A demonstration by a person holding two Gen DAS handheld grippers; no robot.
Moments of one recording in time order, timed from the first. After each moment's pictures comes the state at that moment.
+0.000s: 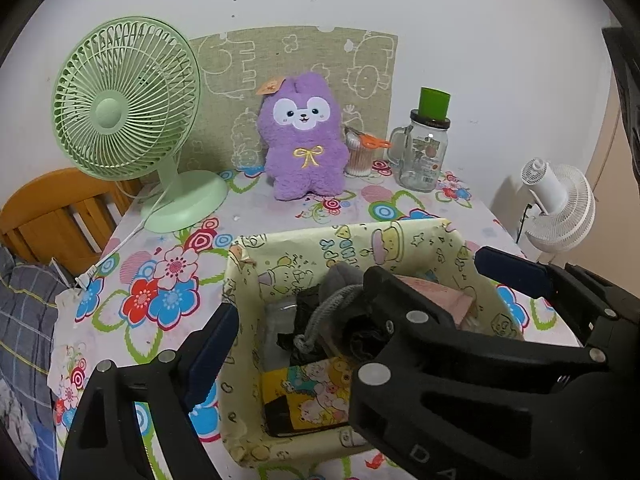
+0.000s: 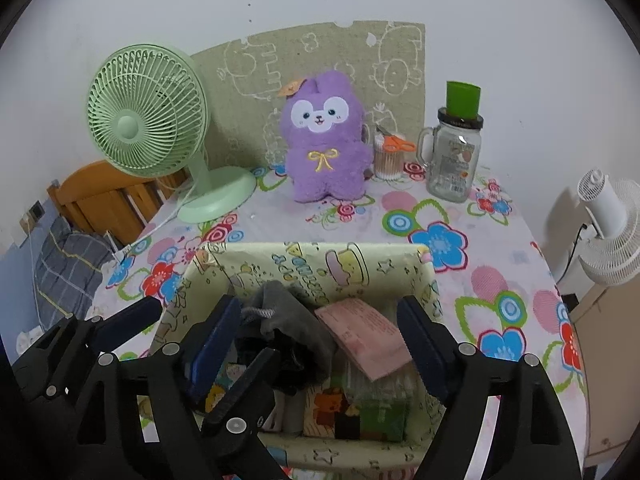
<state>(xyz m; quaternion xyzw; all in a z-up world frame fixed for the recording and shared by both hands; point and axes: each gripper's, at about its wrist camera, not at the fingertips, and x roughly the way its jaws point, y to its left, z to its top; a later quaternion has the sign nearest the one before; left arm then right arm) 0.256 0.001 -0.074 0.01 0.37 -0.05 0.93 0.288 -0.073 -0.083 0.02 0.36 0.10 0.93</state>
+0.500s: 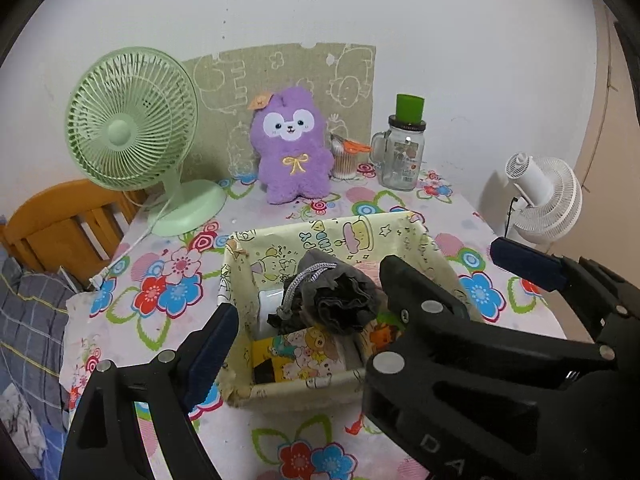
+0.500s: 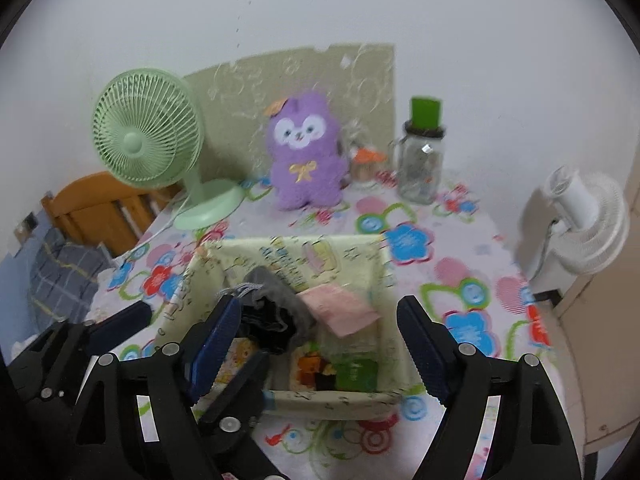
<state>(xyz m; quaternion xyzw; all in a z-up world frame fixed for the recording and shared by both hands) 0.214 -0.017 -0.053 0.03 0.36 -0.05 0.93 0.238 -0.089 -0.060 0.02 0.33 0.07 0.94</state>
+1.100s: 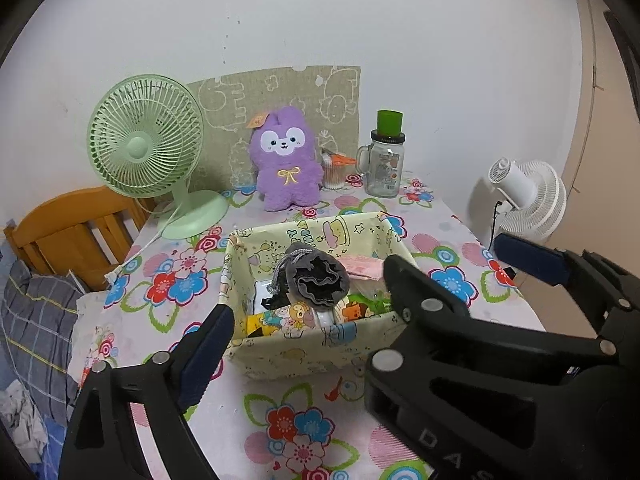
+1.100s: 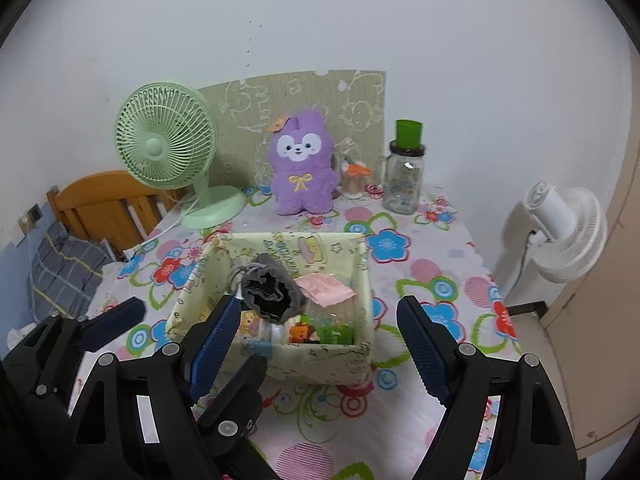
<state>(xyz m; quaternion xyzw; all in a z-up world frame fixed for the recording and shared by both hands) 0.160 -0.032 -0.033 0.03 0.34 -0.05 0.94 0.180 -0.102 -0.037 0.00 0.31 0.06 0.95</state>
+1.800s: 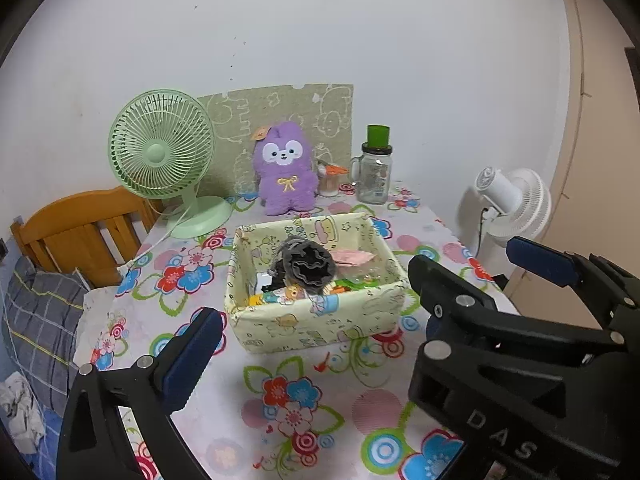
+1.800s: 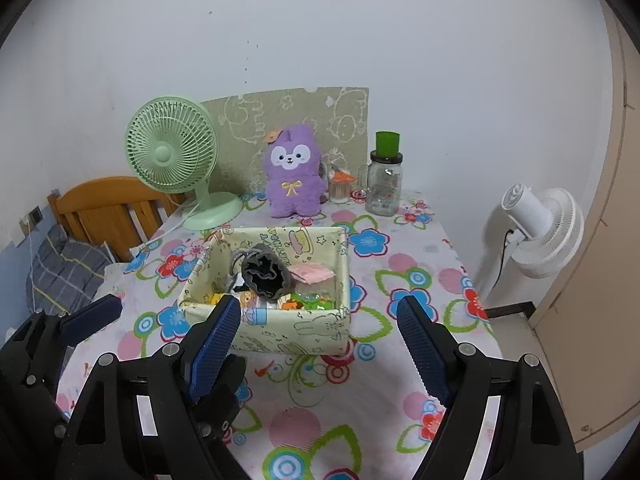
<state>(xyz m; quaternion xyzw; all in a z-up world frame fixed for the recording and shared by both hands) 0.104 -0.034 -0.018 0.02 0.32 -0.06 0.95 0.118 -0.118 -0.022 0.00 0.29 0.05 0.96</state>
